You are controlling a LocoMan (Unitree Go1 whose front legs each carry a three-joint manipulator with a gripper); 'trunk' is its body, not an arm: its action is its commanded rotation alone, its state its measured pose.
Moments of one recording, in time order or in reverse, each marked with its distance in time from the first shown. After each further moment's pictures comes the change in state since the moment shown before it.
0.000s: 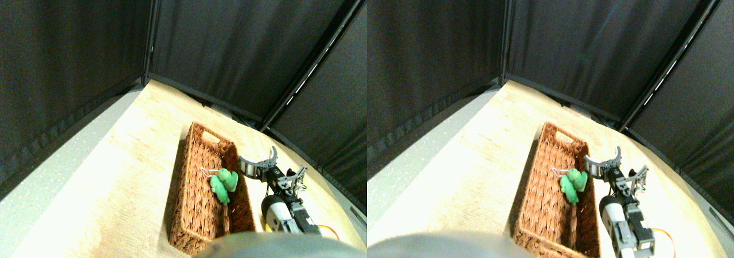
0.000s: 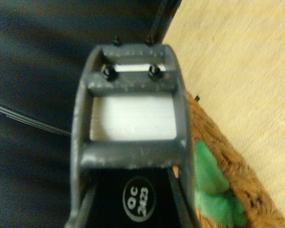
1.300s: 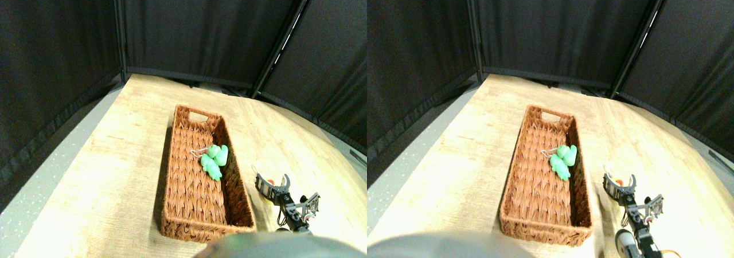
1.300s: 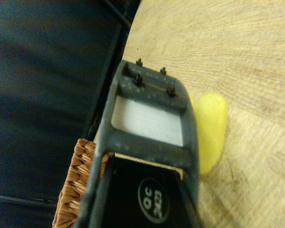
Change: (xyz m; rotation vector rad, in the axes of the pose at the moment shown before) right arm -0.038 -0.151 0.055 0.264 -0.314 -0.192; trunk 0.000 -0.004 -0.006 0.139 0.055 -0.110
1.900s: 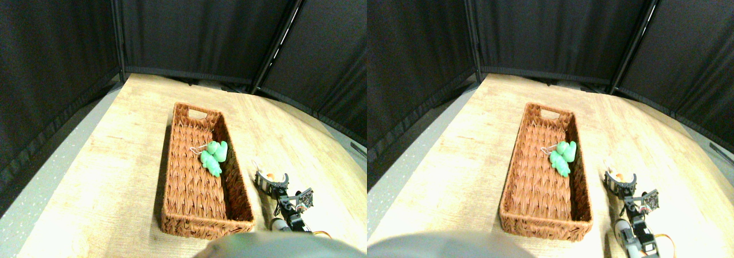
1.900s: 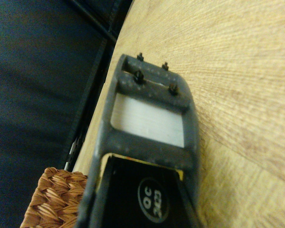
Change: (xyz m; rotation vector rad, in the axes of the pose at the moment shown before) right arm 0.025 -0.030 0.016 0.015 -0.119 -0.067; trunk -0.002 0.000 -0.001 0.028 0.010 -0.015
